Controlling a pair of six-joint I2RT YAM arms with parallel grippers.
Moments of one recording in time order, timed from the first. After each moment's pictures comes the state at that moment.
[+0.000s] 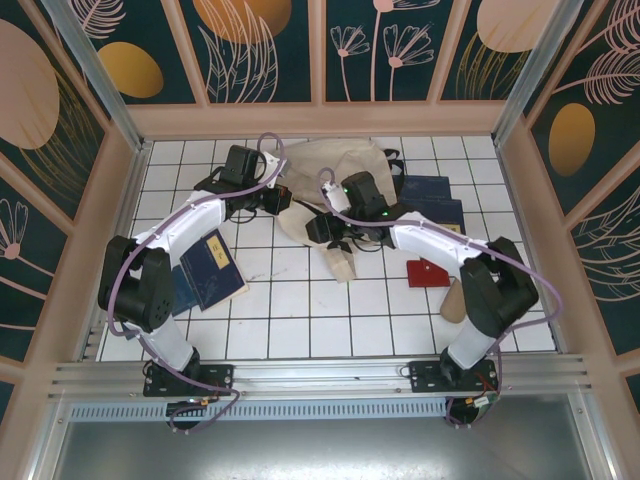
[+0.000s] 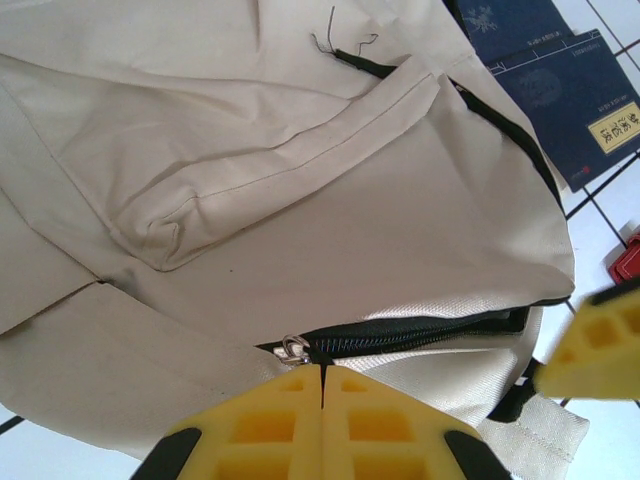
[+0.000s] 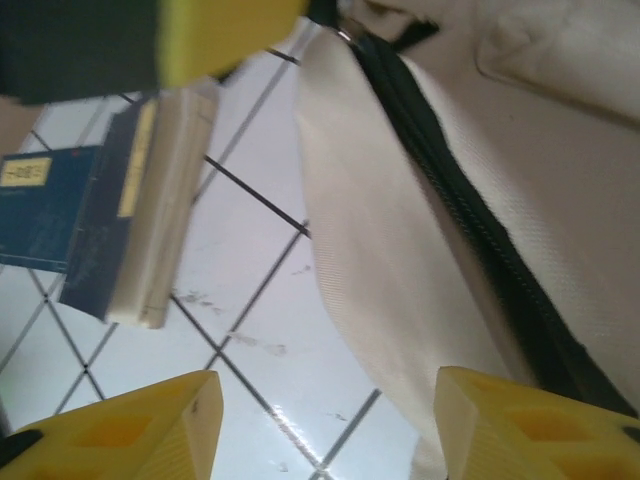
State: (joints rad) left arm -0.37 1.71 1.29 -0.40 0.41 -0.07; right arm 0.65 1.68 1.14 -0.24 -0.39 0.26
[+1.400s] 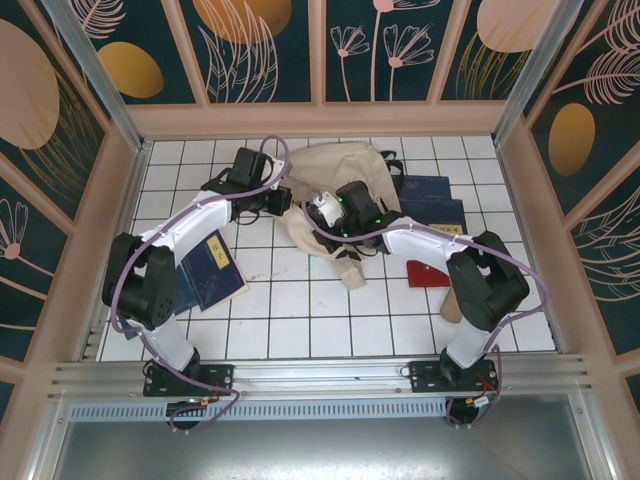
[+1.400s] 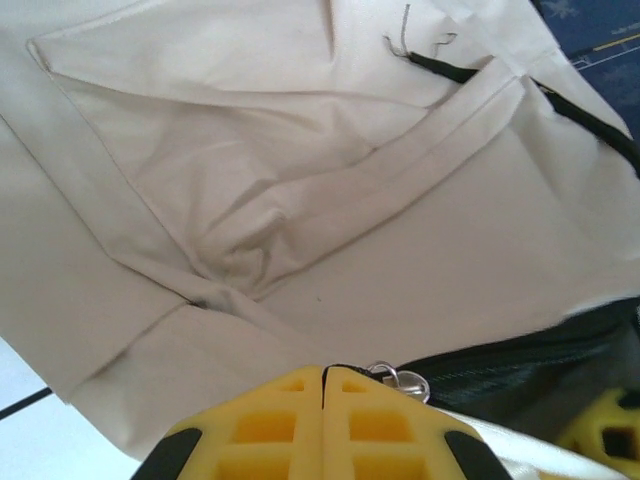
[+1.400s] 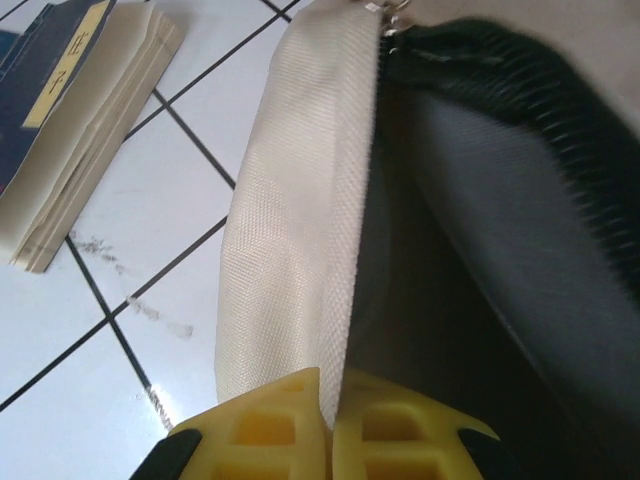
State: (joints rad) left arm -0.40 1.74 1.31 -0.41 0.26 -0.12; right arm 0.68 1.70 1.07 -0.14 -0.33 -0.07
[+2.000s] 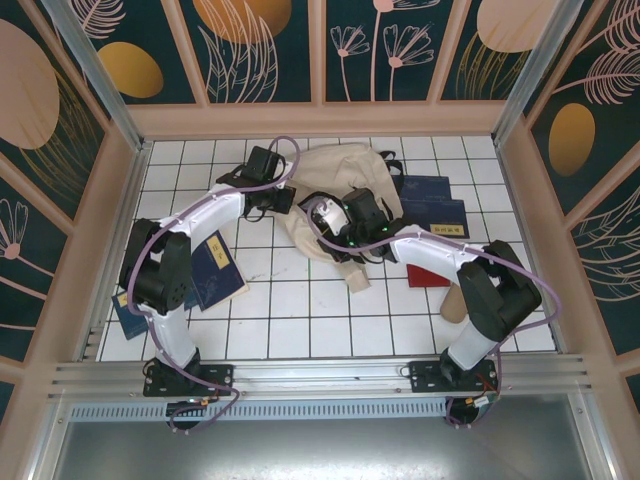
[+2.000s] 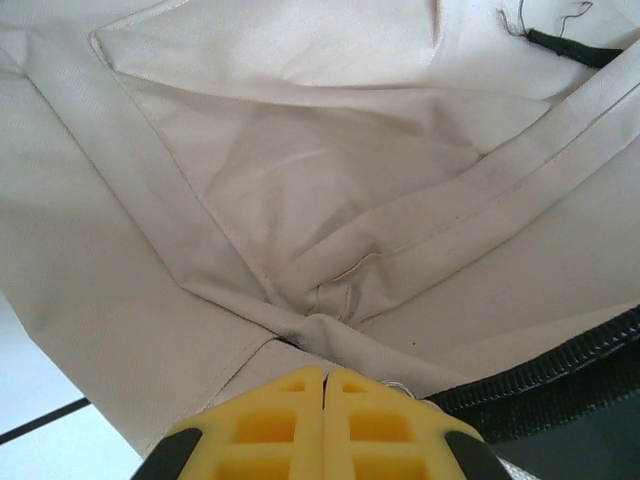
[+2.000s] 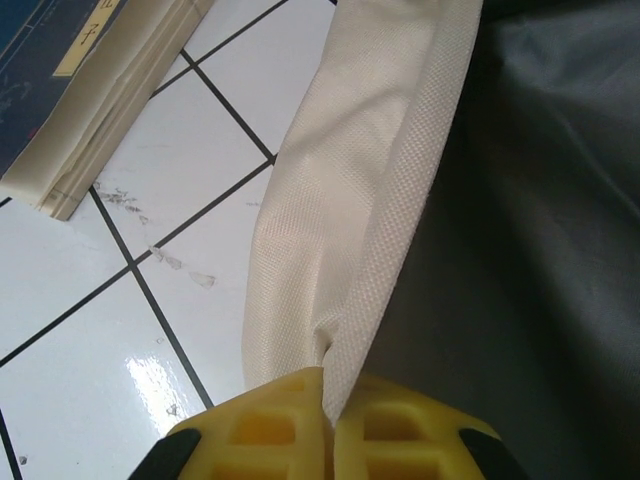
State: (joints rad) left arm -0.43 1.87 1.41 -0.46 0.11 -0.13; right arm 0.68 1.63 0.98 -0.14 -0.34 -0.11
